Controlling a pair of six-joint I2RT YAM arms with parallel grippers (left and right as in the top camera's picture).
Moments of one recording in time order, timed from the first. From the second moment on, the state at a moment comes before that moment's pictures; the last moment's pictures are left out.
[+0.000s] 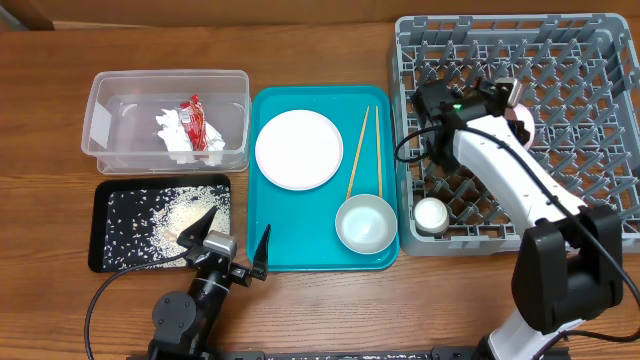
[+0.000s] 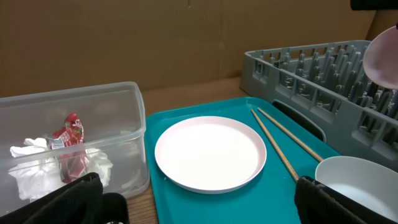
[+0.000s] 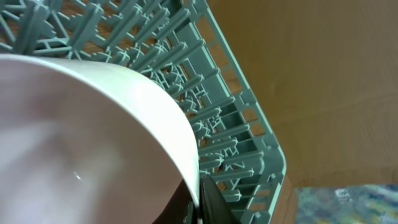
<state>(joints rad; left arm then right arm) -0.18 0.02 0.02 -0.08 0.16 0.01 0.31 1.84 1.41 -1.17 1.15 0.69</state>
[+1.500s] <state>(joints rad) -0.18 0.02 0.02 -0.08 0.16 0.01 0.21 1.85 1.41 -0.95 1.09 0.55</state>
